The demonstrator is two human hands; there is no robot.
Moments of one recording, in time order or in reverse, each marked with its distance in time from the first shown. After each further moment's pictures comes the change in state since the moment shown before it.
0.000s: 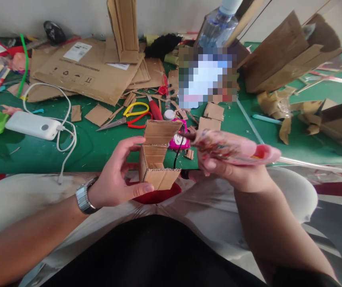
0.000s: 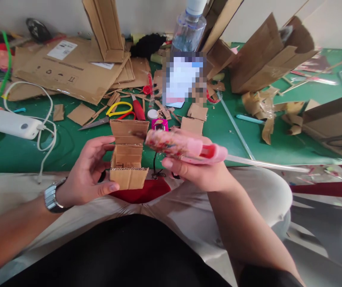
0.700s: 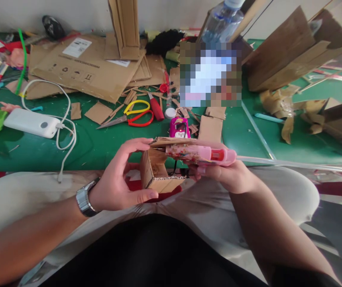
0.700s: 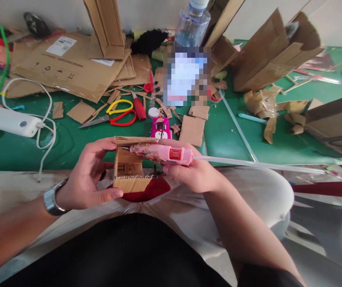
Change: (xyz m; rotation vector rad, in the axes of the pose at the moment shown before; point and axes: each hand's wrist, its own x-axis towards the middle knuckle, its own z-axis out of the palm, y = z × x) left_hand -0.004 0.001 0.004 0.036 -0.057 0.107; right_hand 0.003 0.009 0.006 0.022 -0.266 0.022
